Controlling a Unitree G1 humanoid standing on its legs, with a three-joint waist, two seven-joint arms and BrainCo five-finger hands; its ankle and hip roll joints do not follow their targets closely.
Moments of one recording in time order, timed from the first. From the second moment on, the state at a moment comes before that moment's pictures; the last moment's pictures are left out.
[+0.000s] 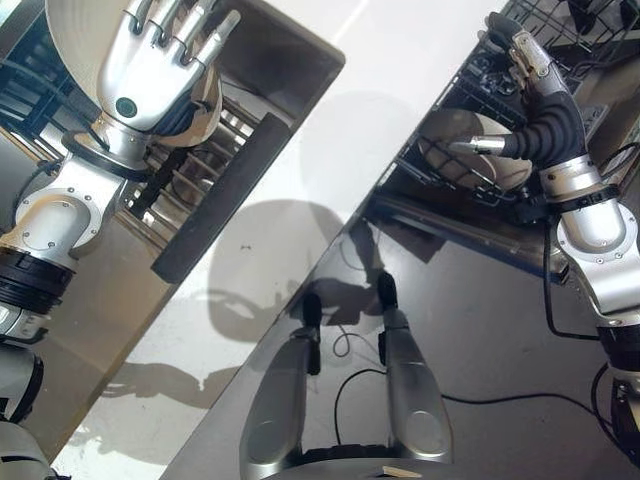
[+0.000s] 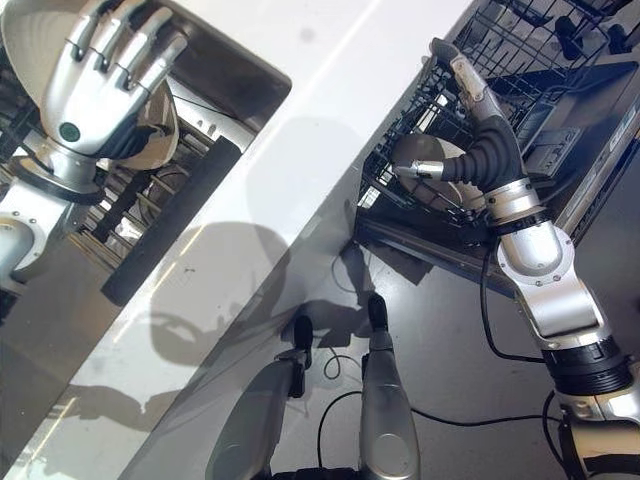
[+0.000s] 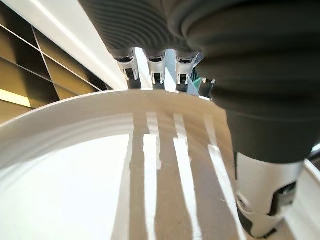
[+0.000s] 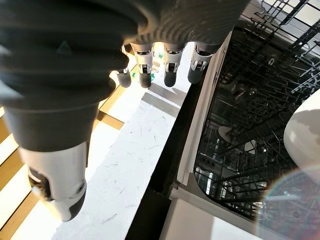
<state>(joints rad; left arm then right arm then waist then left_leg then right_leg) -0.83 1.14 -0.49 0.20 0.99 -0.01 0.71 -0.48 -0.87 0.07 -0.20 0.21 -0.14 -0.06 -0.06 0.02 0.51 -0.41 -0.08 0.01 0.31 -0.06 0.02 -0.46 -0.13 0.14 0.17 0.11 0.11</state>
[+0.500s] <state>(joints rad) -0.83 1.16 -0.49 0.21 1.03 0.05 0.71 -0.51 -0.93 0.09 -0.15 0.22 -0.06 0.03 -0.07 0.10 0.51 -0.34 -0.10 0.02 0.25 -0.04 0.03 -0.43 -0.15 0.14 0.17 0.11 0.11</state>
